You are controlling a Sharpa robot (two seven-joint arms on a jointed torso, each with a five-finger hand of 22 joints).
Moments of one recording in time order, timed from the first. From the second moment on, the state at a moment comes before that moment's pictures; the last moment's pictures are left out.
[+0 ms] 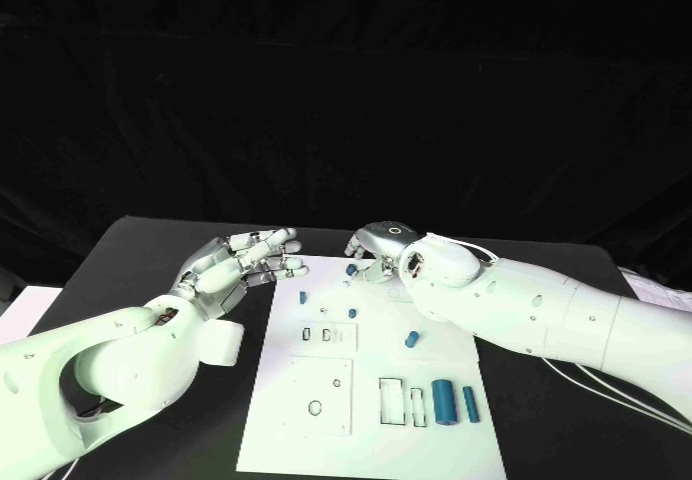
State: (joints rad) left arm 1.21 -1.01 0.00 1.84 0.11 -0.34 0.44; left_hand 1.40 -0.06 0.17 0.17 0.15 0.96 0.22 0.09 0.07 1.05 0.17 0.10 0.07 1.15 0.11 0.16 0.18 0.16 0.99 0.22 0.24 0.10; right arm 1.23 -0.53 0.02 1.21 -1.73 -0.29 -0.15; right_hand 1.31 -0.11 0.28 -0.01 0.08 0.95 0.17 0.07 0.07 1.06 0.10 0.10 0.07 1.46 0.01 1.17 0.89 0.13 1.28 0.12 1.17 0.84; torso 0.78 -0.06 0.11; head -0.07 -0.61
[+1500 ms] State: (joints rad) left arm 1.21 -1.00 0.00 1.80 0.12 -0.33 0.44; left_hand 1.40 -0.06 0.17 0.17 0.15 0.96 0.22 0.09 0.07 1.05 0.17 0.10 0.07 1.15 0.11 0.16 0.18 0.16 0.99 0.22 0.24 0.10; right arm 1.21 -0.79 0.04 1.38 -1.38 -0.24 -0.34; right_hand 1.33 -0.10 0.06 0.15 0.22 0.97 0.14 0.10 0.07 1.46 0.05 1.19 1.08 1.47 -0.03 1.54 1.31 0.05 1.47 0.08 1.50 1.31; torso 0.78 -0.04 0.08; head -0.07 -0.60
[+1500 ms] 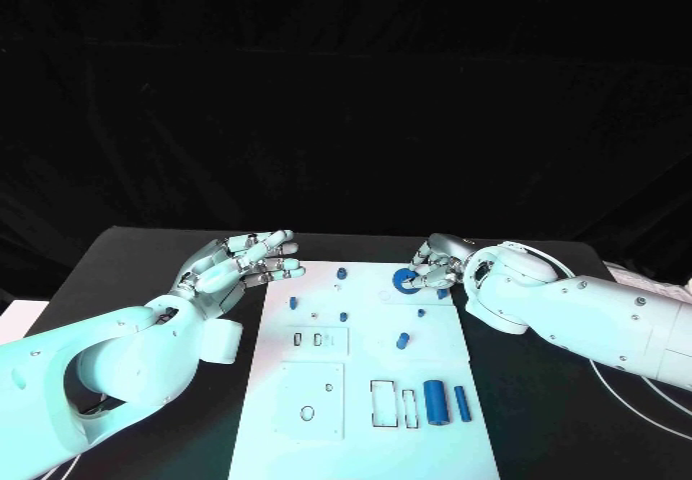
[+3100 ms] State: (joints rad) left arm 1.21 -0.99 0.00 1.80 0.12 -0.33 0.44; left_hand 1.40 -0.06 0.18 0.16 0.15 0.96 0.22 0.09 0.07 1.05 0.17 0.10 0.07 1.15 0.11 0.16 0.18 0.16 0.99 0.22 0.24 0.09; right arm 1.18 -0.75 0.04 1.42 -1.67 -0.29 -0.36; right_hand 1.38 -0.06 0.18 0.08 0.17 1.04 0.14 0.15 0.08 1.45 0.05 1.19 1.11 1.47 -0.04 1.56 1.31 0.03 1.47 0.07 1.52 1.31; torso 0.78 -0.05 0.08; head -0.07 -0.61
